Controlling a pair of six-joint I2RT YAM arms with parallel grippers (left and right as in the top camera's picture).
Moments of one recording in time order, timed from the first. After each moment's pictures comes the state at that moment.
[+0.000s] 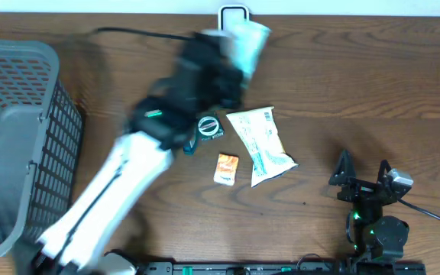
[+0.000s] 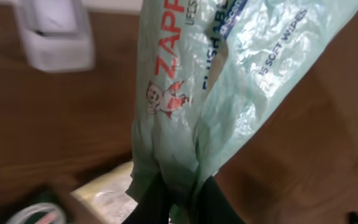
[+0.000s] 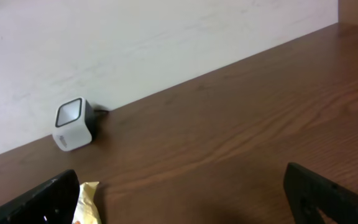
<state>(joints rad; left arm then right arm) -0.59 1.55 1.41 -0.46 0.11 -0.48 -0.06 0.01 0.01 -0.07 0.04 0.35</state>
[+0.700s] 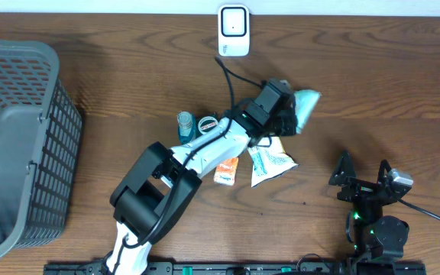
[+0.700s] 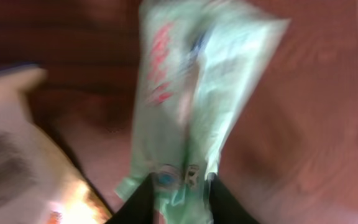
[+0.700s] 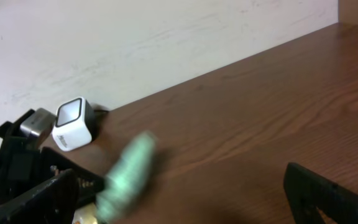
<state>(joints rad) -0.76 2.06 1.41 -0.16 0.26 -0.78 -0.06 0.01 0.01 -0.07 0.04 0.35</state>
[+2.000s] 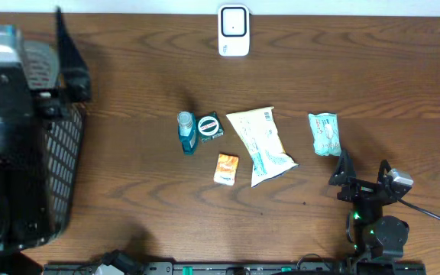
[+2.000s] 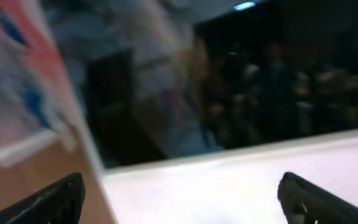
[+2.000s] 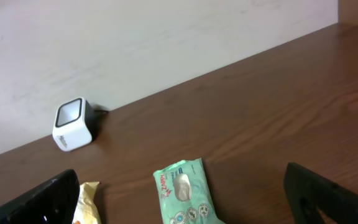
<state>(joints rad) -0.53 1.03 1.84 -0.51 -0.65 0.44 -0.06 0.01 0.01 -0.07 0.04 0.35</state>
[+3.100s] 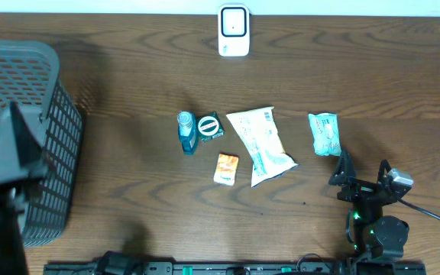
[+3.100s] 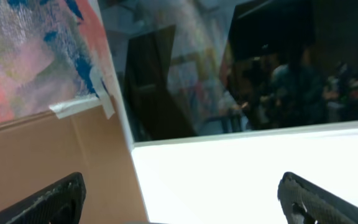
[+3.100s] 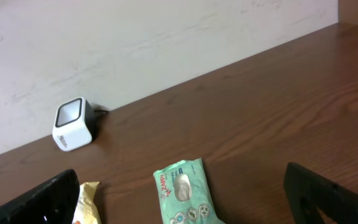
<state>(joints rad) -0.24 0.61 1.43 -0.51 -0.45 0.32 -0.06 0.01 0.01 -0.07 0.04 0.35</state>
